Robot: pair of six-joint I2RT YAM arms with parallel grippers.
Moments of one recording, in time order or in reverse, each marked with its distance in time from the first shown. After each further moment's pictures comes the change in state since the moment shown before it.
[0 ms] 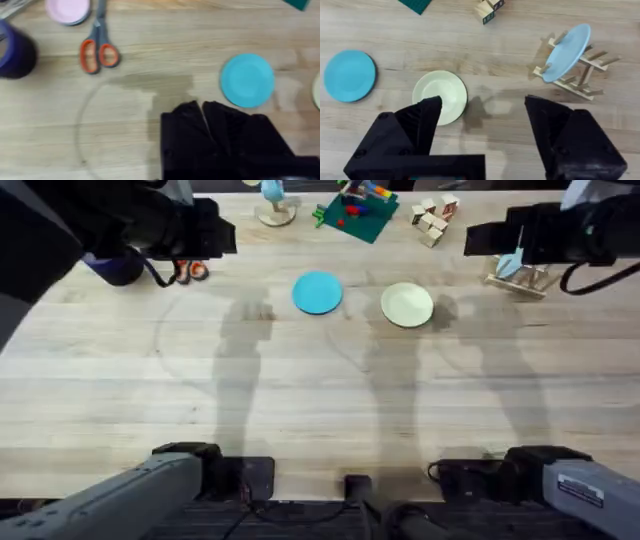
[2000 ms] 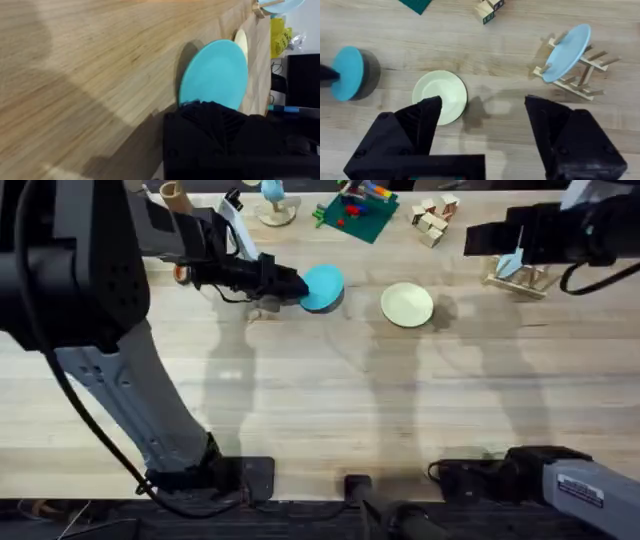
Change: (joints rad) left arm 0.068 0.800 0.026 0.318 0.936 0.148; right arm 0.000 0.000 0.000 0.000 0.000 0.000
